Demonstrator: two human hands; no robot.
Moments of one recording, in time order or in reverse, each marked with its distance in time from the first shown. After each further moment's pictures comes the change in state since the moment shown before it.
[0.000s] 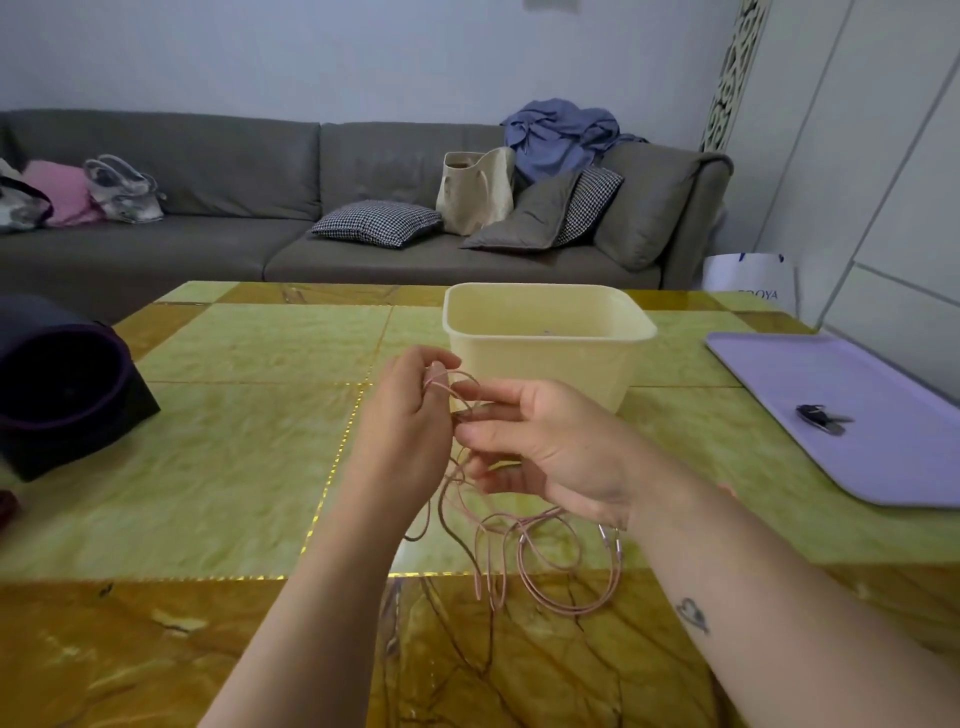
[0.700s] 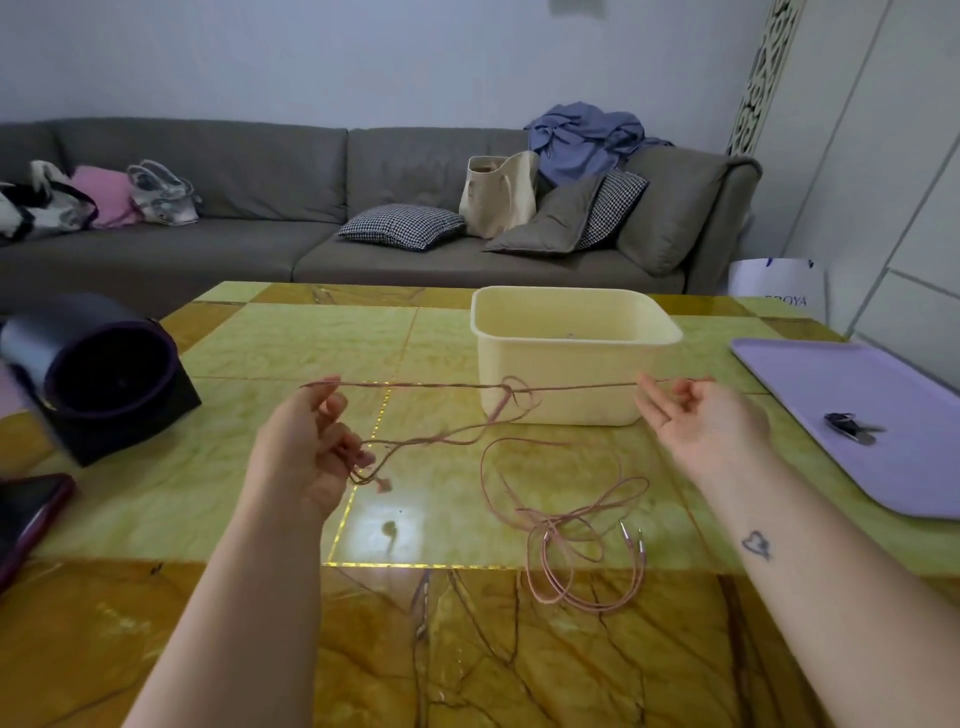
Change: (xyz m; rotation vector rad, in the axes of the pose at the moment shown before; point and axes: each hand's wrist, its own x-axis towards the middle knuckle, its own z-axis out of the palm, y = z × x) left_hand 0.013 -0.025 -0.068 -0.791 0.273 -0.647; right_hand 0.014 0.009 -0.089 0.814 0.884 -0.220
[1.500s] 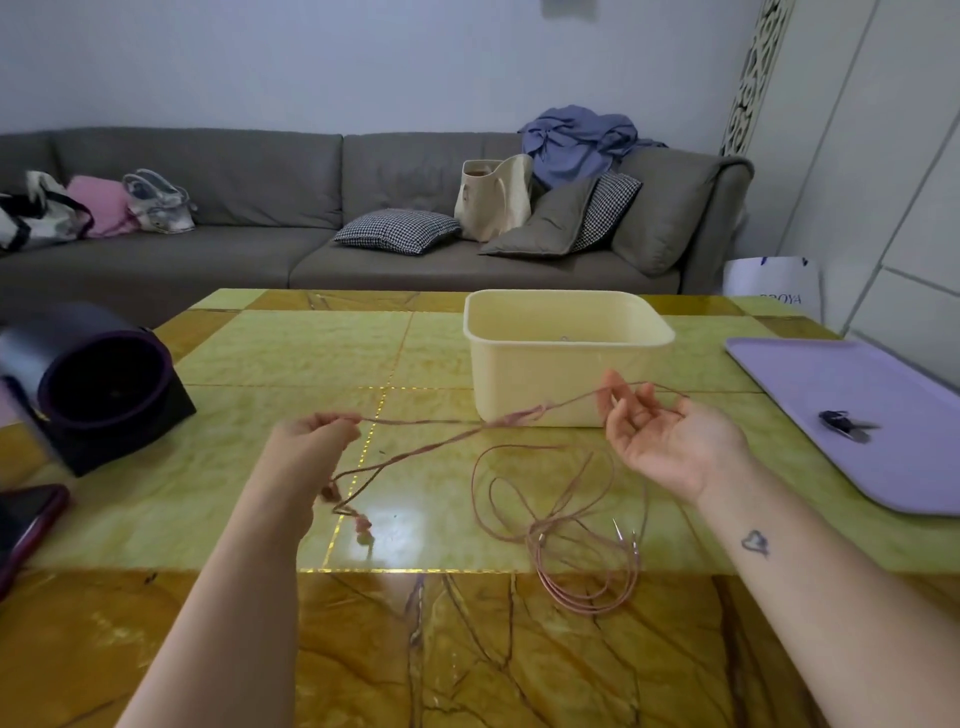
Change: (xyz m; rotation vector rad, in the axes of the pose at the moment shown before) left_hand 0.014 -0.012 -0.016 0.789 0.044 0.127; right_hand -0.001 0.006 -0.012 0.139 -0.237 0.402
